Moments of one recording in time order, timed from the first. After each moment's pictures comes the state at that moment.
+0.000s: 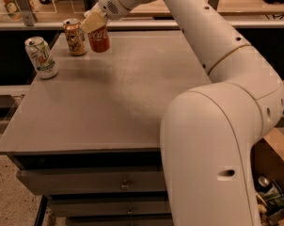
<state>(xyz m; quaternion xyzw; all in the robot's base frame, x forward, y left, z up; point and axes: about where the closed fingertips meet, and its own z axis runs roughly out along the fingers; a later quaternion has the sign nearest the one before) 0.764 0.147 0.958 -0.57 0.68 0.23 0.41</state>
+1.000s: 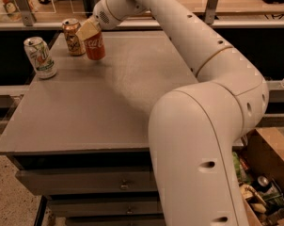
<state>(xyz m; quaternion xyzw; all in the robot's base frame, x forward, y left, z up) 0.790 0.166 0.918 -0.51 0.73 0.24 0.39</state>
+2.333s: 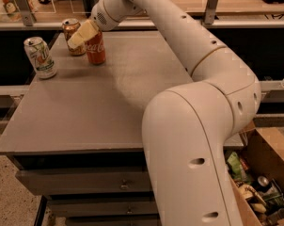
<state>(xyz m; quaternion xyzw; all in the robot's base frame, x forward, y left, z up) 0.796 0.172 0.909 -0.50 0.74 0.24 0.38</state>
